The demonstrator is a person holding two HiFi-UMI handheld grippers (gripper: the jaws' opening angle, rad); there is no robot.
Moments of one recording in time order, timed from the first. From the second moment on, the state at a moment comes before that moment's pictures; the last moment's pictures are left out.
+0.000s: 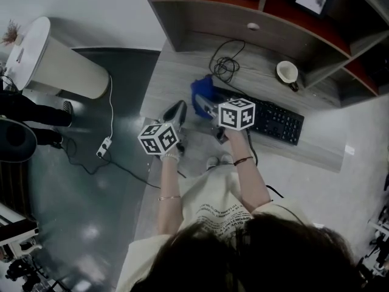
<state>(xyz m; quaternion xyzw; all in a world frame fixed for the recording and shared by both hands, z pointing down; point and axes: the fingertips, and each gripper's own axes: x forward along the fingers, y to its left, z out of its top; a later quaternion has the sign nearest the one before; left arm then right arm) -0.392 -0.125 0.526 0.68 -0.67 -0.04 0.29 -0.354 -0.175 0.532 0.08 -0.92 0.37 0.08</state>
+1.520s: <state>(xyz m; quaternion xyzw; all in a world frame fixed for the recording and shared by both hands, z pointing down) -0.351 -0.123 0.430 0.78 -0.61 -0.04 0.13 -0.288 -0.171 0.404 0.08 -0.98 0.15 -0.05</state>
